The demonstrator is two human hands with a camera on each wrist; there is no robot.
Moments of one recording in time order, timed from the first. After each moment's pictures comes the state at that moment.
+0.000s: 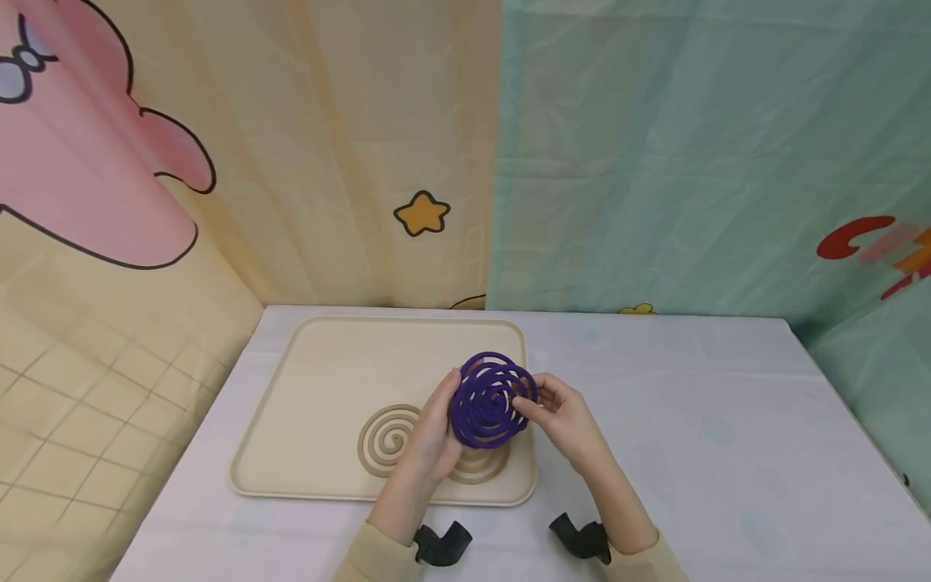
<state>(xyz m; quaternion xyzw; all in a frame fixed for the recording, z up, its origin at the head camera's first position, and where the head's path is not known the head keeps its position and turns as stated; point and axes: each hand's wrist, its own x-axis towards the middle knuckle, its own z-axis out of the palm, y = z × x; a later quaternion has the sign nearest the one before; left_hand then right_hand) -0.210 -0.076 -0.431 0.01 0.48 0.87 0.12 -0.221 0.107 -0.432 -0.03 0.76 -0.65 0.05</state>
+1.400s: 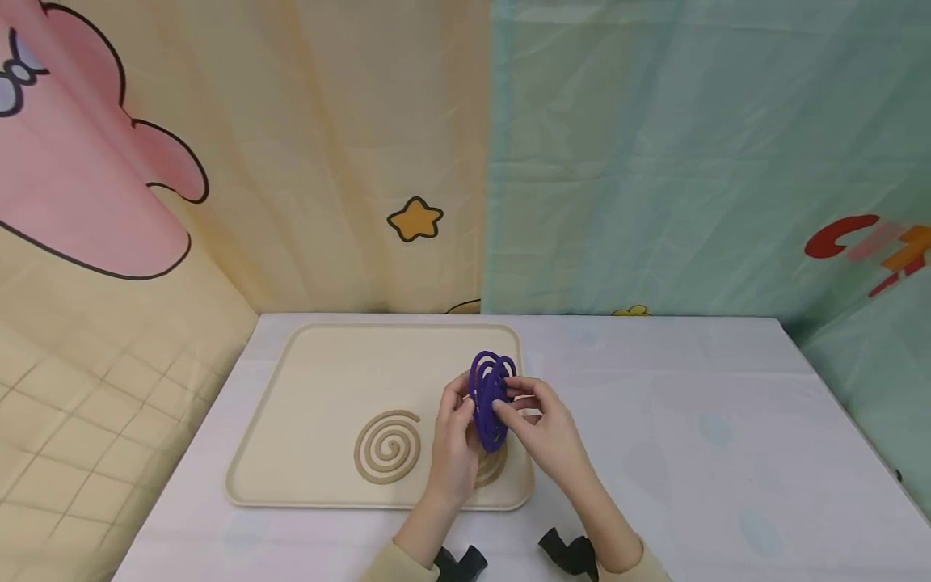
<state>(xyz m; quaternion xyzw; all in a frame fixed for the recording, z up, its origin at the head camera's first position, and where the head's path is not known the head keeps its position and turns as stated) -0.192 -0.047 -0.442 0.06 0.54 0.84 0.00 -0.205 0.087 -0.429 -0.03 0.81 -0.58 -0.02</state>
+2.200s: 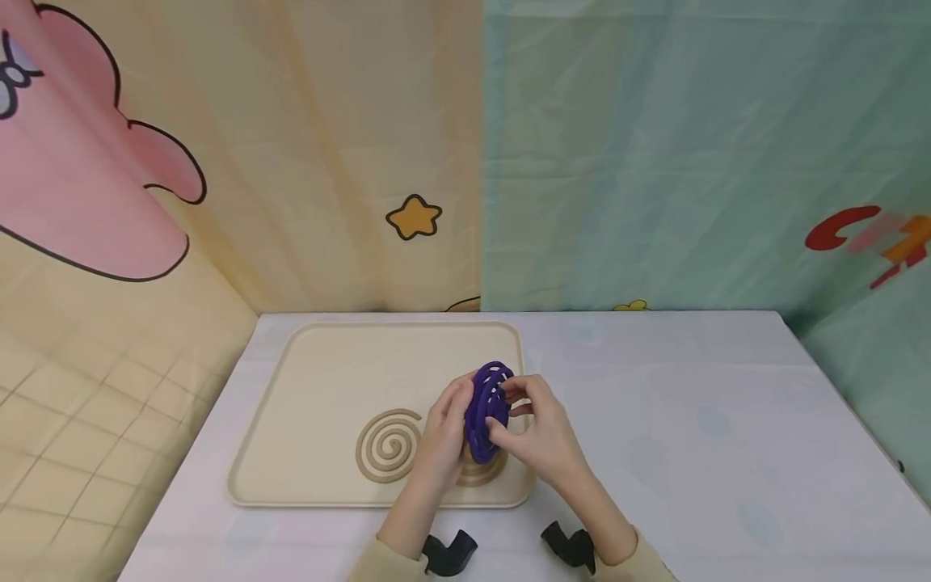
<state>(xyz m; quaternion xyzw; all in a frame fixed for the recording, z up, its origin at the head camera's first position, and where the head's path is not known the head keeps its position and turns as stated) -0.201 -0.066 -0.432 0.04 0.59 0.80 0.06 -0.204 0.083 -0.440 -0.14 0.83 -0.52 -0.11</state>
